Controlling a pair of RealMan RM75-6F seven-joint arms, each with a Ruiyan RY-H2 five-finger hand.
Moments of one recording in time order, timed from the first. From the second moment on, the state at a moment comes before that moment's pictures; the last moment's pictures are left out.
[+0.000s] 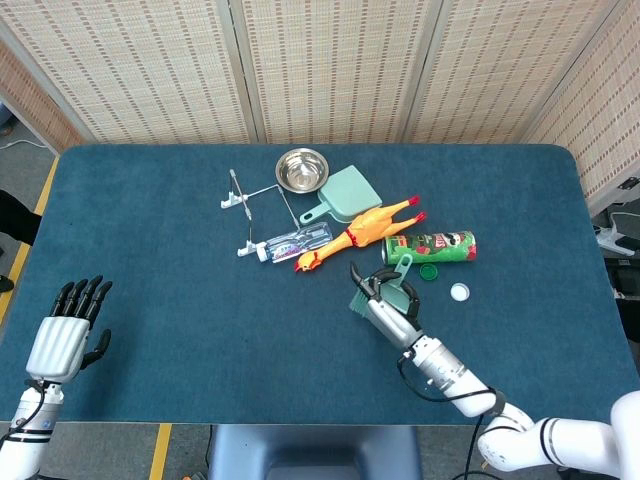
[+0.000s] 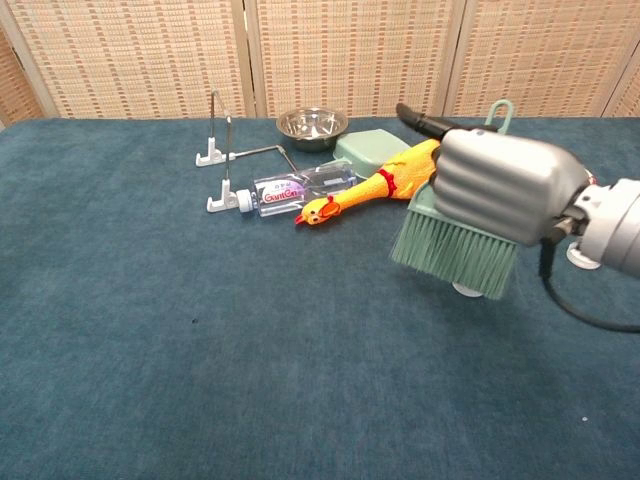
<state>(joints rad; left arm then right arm) -0.22 -1.31 -0.05 -1.37 1.50 1.42 0.10 0.70 -1.53 -0.01 -1.51 -1.47 1.13 -1.97</state>
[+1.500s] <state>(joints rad) -0.23 -1.32 -0.04 -1.38 1.51 1.40 0.11 0.62 -1.63 -0.05 -1.19 -1.46 1.16 -2.09</state>
